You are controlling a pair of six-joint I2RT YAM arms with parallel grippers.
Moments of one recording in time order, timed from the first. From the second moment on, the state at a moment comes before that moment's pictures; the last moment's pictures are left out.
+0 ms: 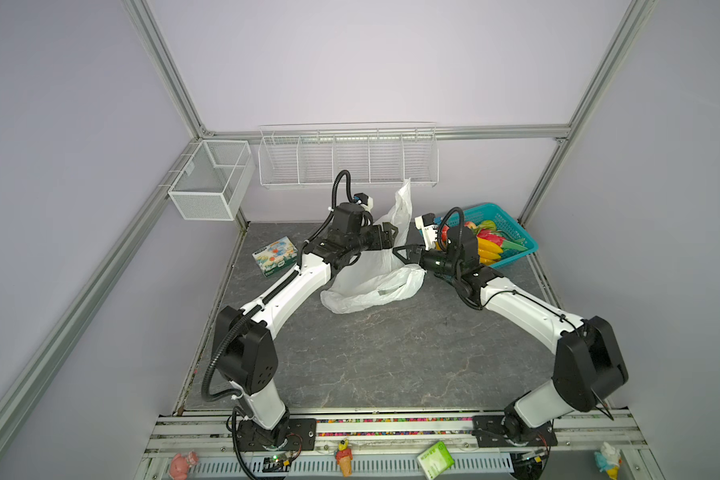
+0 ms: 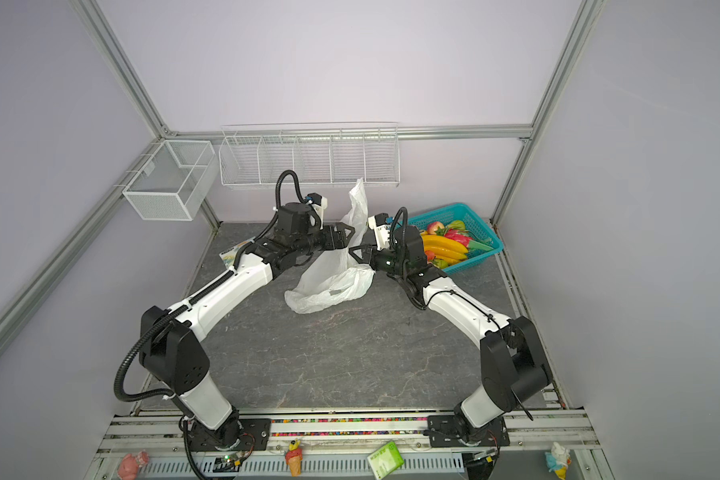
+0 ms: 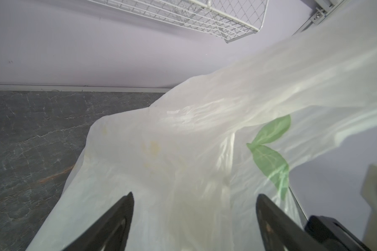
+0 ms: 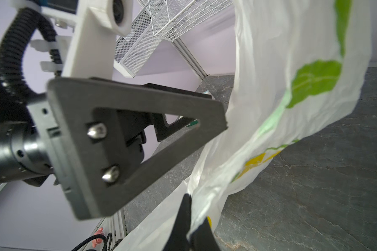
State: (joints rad) left arm -0.58 1.74 1.57 -0.29 0.15 -0.44; right arm 0.50 1.56 1.14 0.15 -0.54 0.56
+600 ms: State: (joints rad) left arm -0.58 1.82 1.63 -0.47 0.15 -0.33; right arm 0.50 1.49 1.12 0.03 -0.37 0.50
